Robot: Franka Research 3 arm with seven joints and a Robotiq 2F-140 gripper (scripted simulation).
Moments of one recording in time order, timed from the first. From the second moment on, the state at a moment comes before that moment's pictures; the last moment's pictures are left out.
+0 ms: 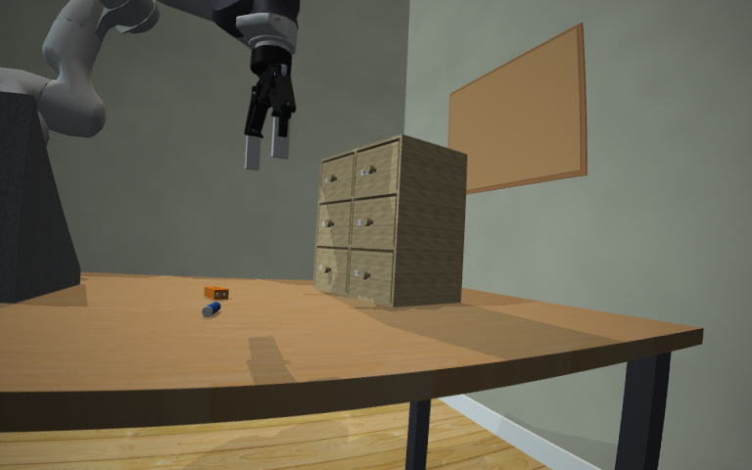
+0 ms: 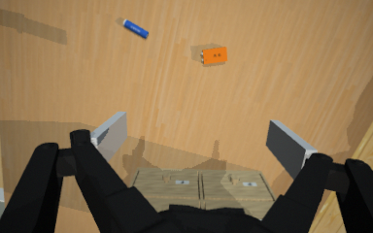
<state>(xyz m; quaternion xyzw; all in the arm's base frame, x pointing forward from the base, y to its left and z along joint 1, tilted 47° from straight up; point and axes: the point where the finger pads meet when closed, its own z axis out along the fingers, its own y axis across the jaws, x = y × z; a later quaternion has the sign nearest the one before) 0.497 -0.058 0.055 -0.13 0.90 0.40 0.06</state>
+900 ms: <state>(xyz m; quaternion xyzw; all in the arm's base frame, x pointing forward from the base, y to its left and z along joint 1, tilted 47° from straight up) 0.558 0.021 0.031 0.01 0.84 0.47 0.28</state>
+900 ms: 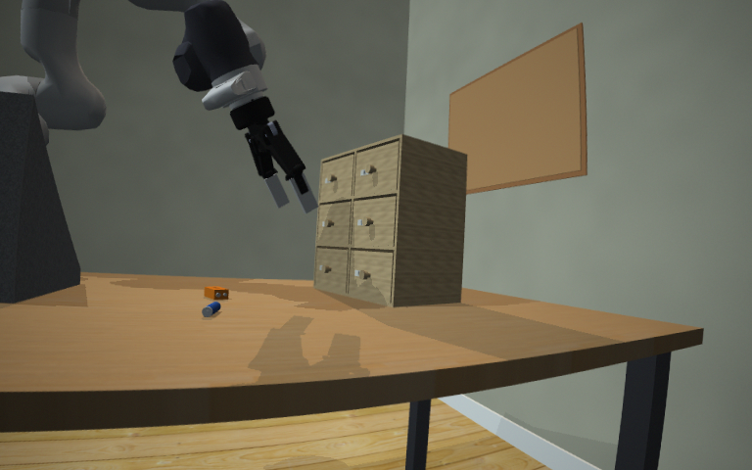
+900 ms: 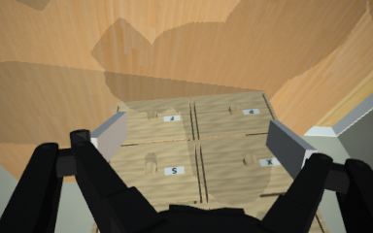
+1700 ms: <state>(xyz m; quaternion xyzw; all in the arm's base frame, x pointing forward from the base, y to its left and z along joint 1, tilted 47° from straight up) 0.589 0.036 0.013 0.04 0.80 0.44 0.41</state>
